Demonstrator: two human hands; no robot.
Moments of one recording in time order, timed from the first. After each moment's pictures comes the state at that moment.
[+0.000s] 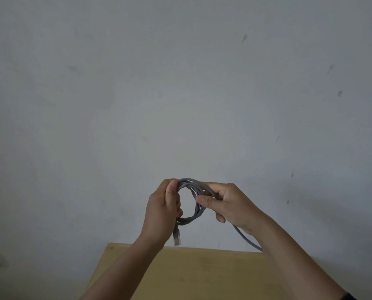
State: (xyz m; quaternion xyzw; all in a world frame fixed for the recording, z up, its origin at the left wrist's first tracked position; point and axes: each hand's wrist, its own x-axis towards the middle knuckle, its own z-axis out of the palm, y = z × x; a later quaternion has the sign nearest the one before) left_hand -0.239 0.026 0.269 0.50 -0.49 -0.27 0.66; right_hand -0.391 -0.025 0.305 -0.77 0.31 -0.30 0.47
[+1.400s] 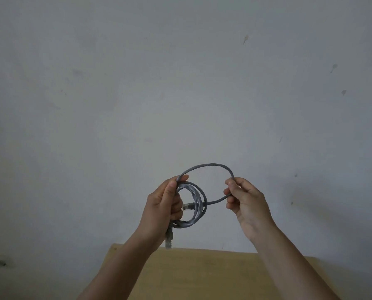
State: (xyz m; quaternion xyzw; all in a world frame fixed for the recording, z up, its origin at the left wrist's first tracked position) left_hand -0.227 0.030 0.274 0.41 -0.46 -0.39 0.68; right_hand -0.396 -0.027 0.295 -0.46 0.39 -0.54 0.59
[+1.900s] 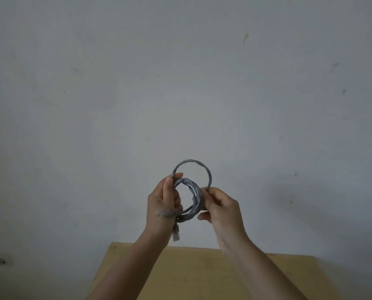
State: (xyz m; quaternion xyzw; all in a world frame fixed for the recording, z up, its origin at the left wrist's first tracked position) left_hand -0.238 0.017 0.265 0.45 -0.40 -0.34 0.72; right_hand -0.358 0.000 0.278 -0.56 0.40 -0.49 0.54
